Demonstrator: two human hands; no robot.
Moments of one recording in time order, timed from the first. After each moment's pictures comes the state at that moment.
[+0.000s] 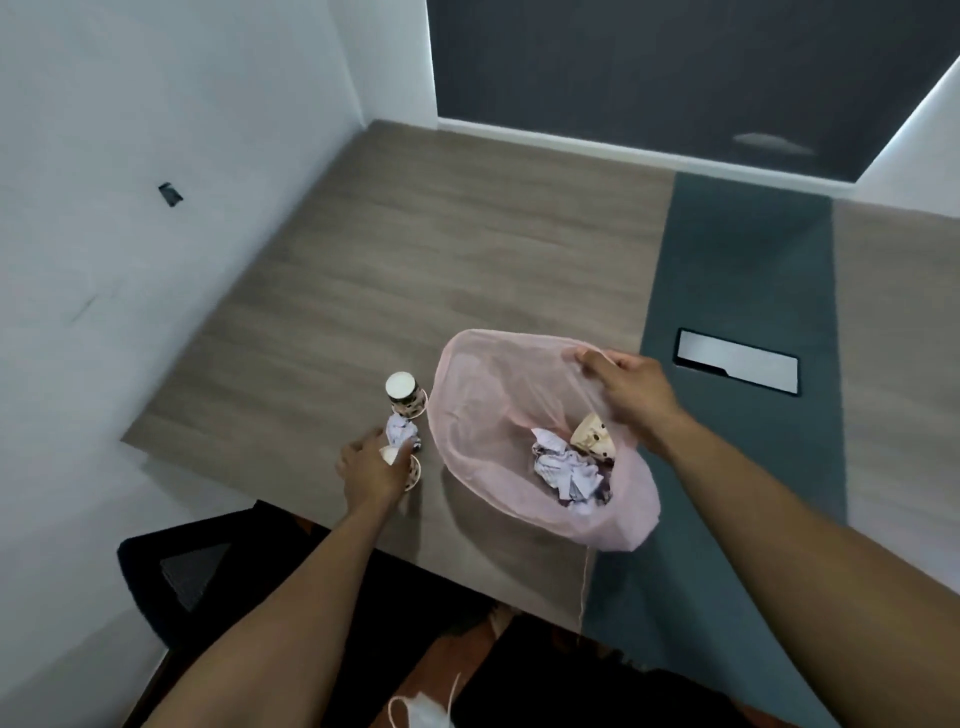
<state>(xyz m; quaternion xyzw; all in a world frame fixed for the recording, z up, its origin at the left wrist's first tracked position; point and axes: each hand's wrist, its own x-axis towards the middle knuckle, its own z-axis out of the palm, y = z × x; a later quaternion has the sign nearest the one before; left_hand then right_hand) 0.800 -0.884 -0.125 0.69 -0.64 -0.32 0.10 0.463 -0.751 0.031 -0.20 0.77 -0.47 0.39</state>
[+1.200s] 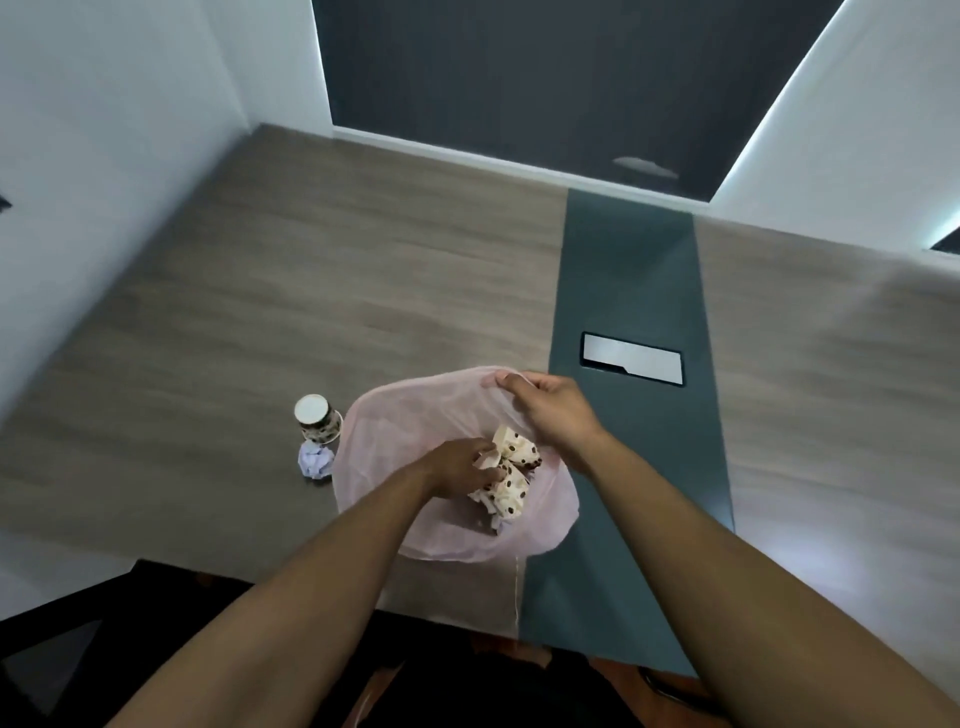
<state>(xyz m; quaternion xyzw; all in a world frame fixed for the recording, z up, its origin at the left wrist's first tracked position) 0.621 -0.833 -0.047 0.25 -0.84 -0.45 -0.18 0.478 -0.734 0.036 -0.23 0.77 -0.46 0.38</state>
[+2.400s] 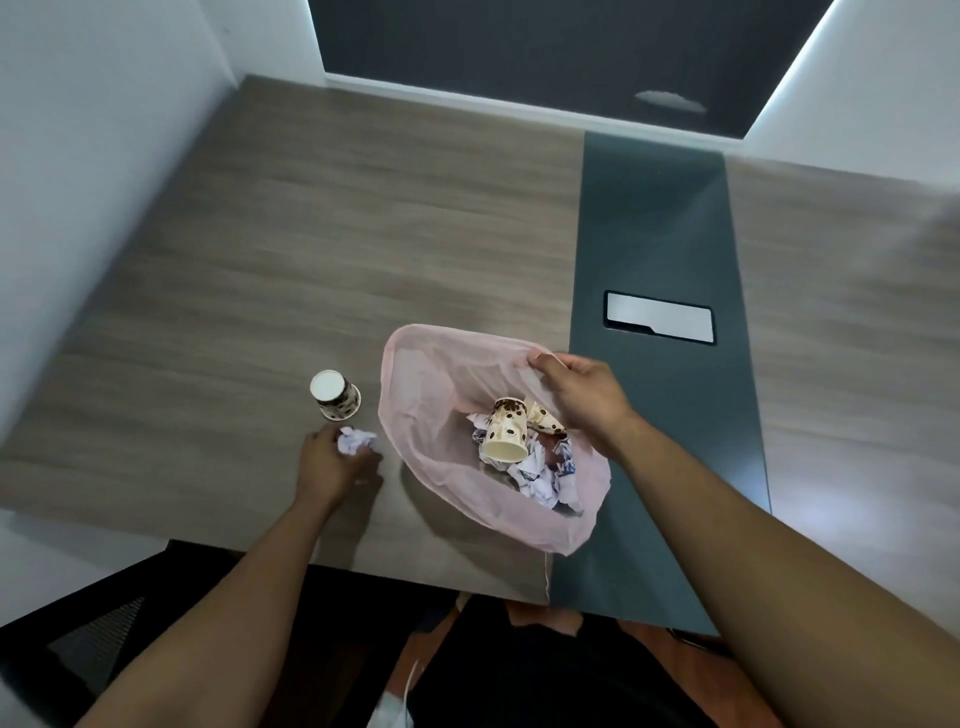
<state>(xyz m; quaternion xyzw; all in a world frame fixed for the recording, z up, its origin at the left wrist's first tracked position) 0.779 -0.916 -0.127 0.54 -0.73 -0.41 0.11 0.478 -0.733 0.004 -0.11 0.77 -0.49 0.40</state>
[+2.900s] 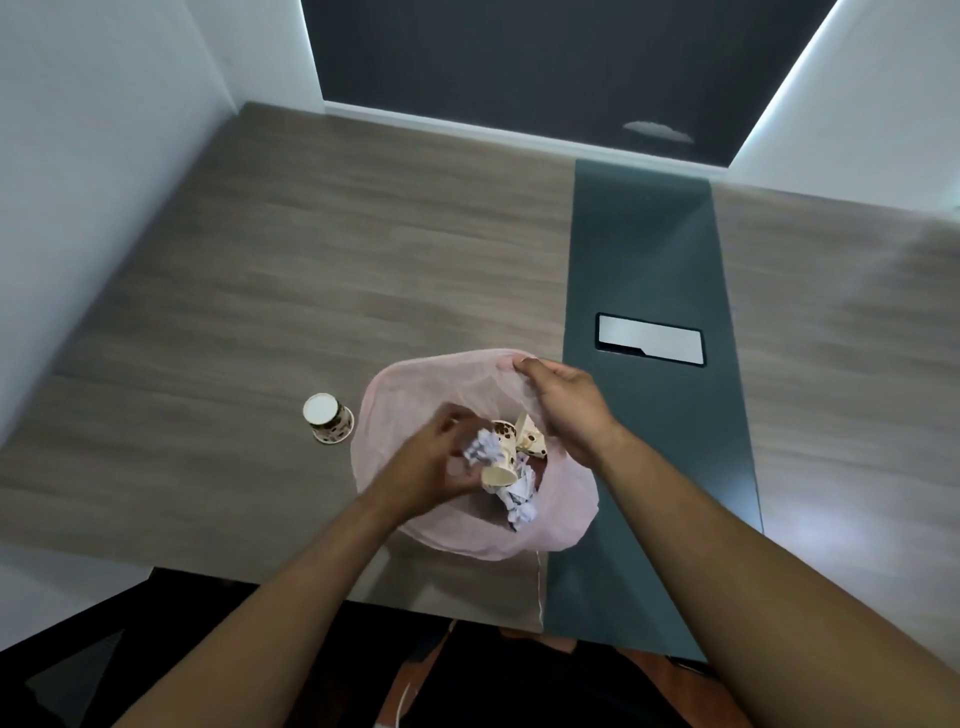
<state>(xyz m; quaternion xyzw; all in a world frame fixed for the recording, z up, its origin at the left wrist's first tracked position) 0.681 -0.863 -0.046 0.15 -0.90 -0.39 0.12 0.481 -0.755 0.027 -0.09 0.73 -0.54 0.41</state>
